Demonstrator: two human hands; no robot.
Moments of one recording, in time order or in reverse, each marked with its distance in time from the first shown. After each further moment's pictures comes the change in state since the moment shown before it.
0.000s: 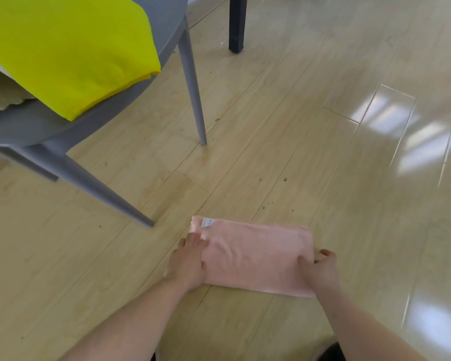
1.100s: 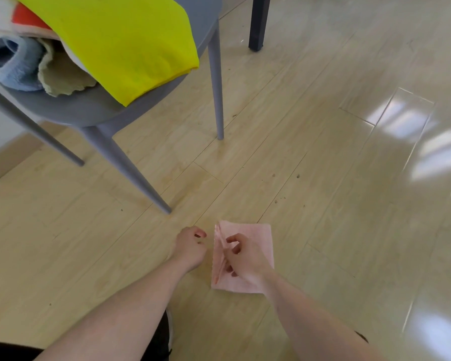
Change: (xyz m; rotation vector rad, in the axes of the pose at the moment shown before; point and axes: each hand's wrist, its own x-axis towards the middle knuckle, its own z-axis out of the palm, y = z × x) left_hand -0.015 -0.027 -0.013 -0.652 0.081 -0.284; right_hand -0.130 -0.068 0.090 -0.179 -0.652 -0.465
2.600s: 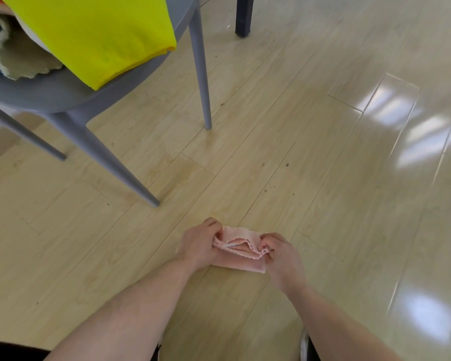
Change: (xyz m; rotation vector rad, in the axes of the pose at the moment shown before) left_hand -0.012 0.025 0.031 0.445 -0.072 0.536; right_hand -0.020 0.089 -0.053 -0.345 0.369 -0.228
